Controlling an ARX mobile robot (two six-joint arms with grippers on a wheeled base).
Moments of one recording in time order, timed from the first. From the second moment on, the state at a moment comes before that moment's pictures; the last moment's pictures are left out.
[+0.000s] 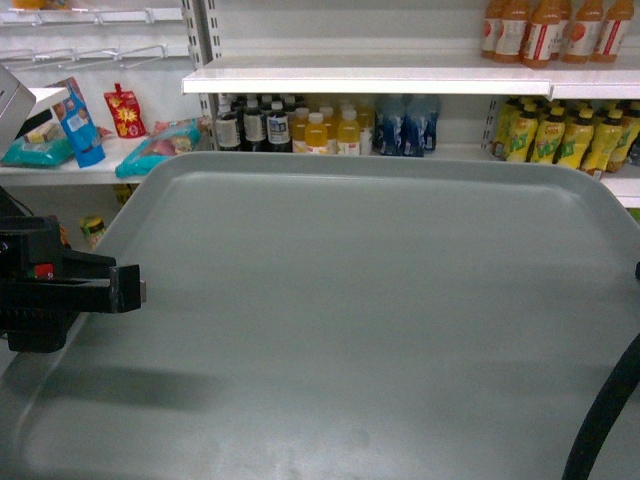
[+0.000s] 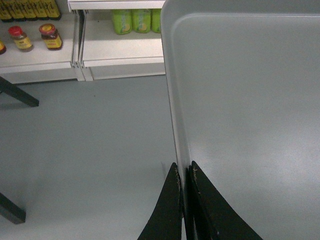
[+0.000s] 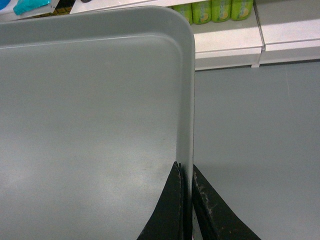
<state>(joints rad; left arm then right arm) -0.28 1.30 0.47 0.32 -0.11 -0.13 0.18 1.33 0.48 0.33 0.00 0.23</state>
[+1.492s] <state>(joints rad) -0.29 1.30 0.47 0.31 -0.11 -0.13 0.18 1.33 0.48 0.33 0.00 0.23</state>
